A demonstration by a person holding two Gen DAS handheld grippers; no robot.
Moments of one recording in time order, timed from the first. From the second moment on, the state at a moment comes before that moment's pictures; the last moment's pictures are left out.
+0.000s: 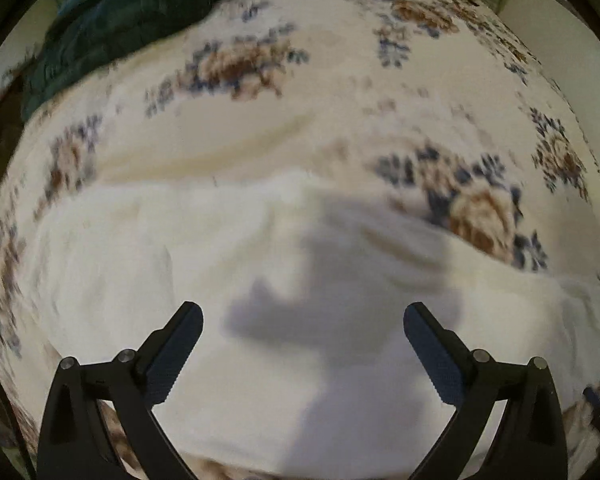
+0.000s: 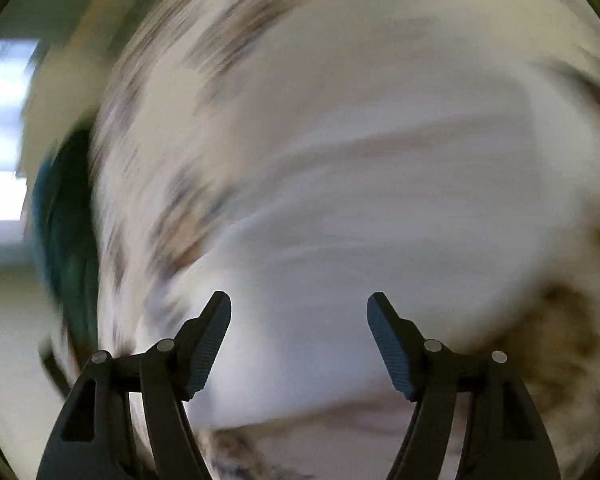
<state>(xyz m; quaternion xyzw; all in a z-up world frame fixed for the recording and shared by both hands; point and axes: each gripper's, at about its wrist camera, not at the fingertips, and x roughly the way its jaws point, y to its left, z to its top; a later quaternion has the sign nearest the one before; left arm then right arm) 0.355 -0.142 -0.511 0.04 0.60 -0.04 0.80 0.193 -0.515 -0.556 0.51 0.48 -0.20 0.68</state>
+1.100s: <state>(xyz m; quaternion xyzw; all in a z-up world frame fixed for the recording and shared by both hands) 0.344 -0.177 -0.556 0.07 0.63 -0.02 0.77 0.167 -0.616 -0.634 0.63 0.25 -0.15 0.72</state>
